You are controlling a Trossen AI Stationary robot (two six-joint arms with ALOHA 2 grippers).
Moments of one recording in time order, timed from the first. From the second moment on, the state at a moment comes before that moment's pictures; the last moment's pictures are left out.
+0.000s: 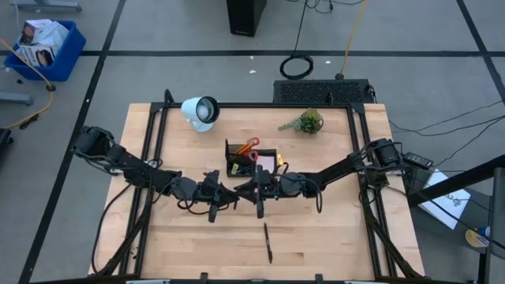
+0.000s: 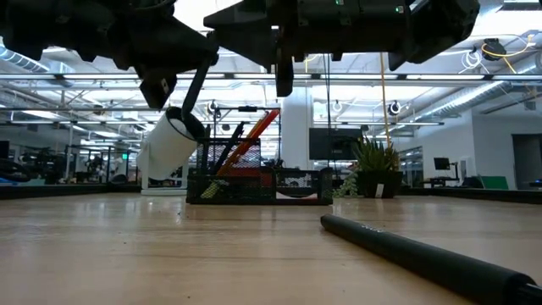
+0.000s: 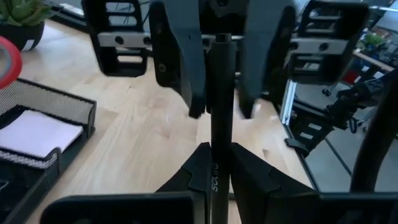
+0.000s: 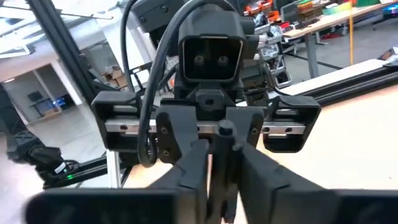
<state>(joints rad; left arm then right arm) -0.38 1.41 0.47 0.74 -0.29 -0.45 0.22 1.88 0.93 0.95 0.18 0.37</state>
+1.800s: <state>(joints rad) -0.27 0.60 0.18 0.42 -0.26 -0.20 0.00 1.87 1.02 0.97 0.38 -0.15</state>
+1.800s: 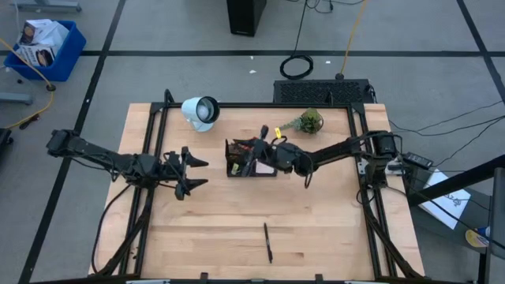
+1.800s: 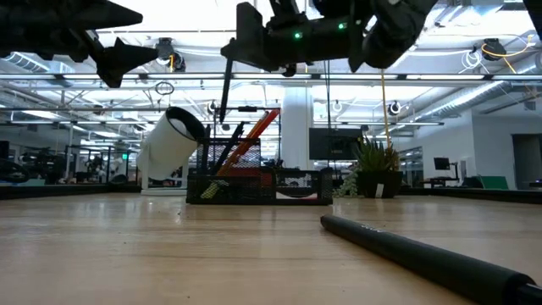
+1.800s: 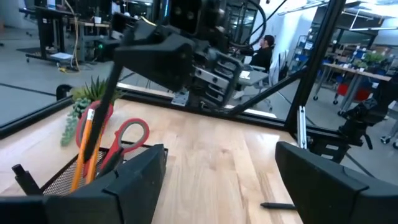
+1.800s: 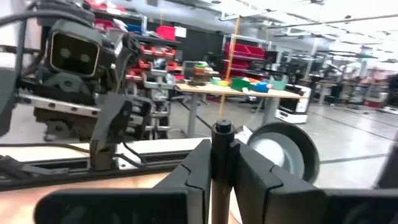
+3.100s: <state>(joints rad) -0.27 0.60 0.18 0.31 -0.27 -0.26 0.41 1.82 1.09 0.72 0.68 -0.30</state>
